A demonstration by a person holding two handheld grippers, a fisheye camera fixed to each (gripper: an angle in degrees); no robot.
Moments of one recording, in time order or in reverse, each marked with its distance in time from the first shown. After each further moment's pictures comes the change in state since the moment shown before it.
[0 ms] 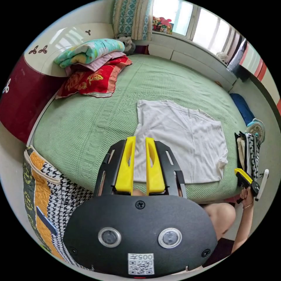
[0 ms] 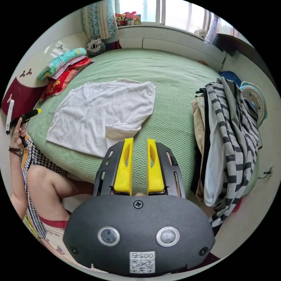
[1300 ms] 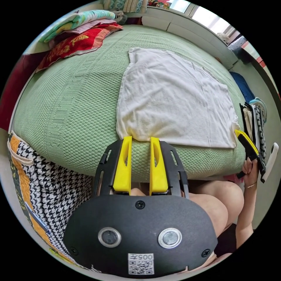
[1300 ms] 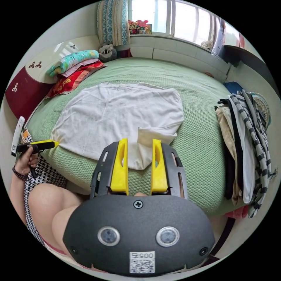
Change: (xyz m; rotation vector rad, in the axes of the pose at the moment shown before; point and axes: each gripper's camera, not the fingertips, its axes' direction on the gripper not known) left arm -0.050 0.055 0.125 -0.241 0.075 0.046; right arm -0.086 0.047 0.021 0.133 -0.013 -0.043
